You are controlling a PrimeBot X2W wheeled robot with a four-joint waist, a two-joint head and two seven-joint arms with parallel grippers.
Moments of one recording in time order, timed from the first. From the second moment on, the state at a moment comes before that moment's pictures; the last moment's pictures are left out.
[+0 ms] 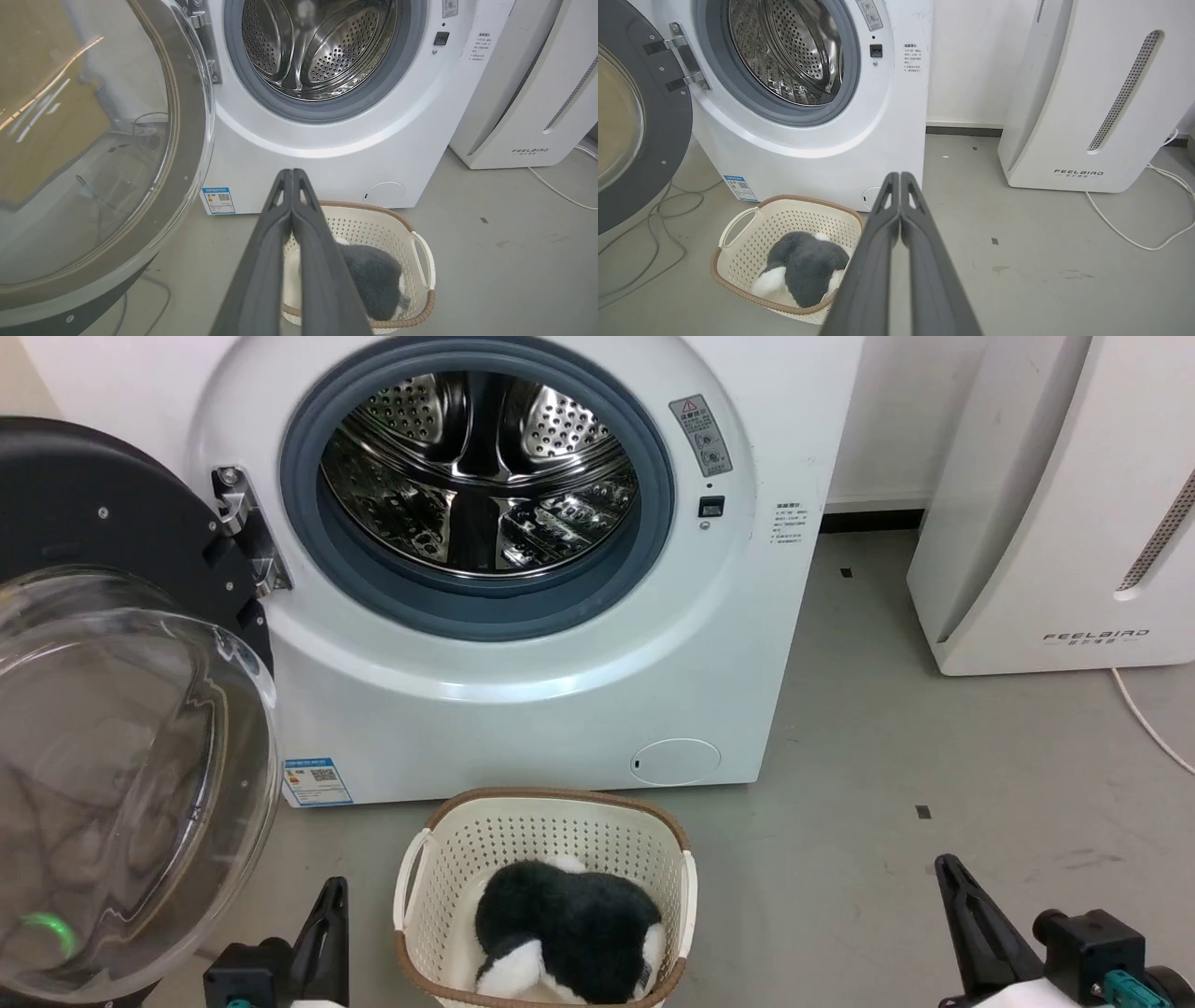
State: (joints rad) left arm 0.12 0.21 -0.13 0.05 -0.24 0.13 -0.12; right arm 0.13 -0.05 -0.02 -0.04 0.07 0.13 -0.03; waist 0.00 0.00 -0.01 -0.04
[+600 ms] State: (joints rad) left arm 0.10 0.18 -0.11 0.04 -0.19 0.10 -0.10; right arm 0.11 -0.05 -0.01 -0.03 0.05 0.13 -0.02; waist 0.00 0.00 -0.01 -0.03
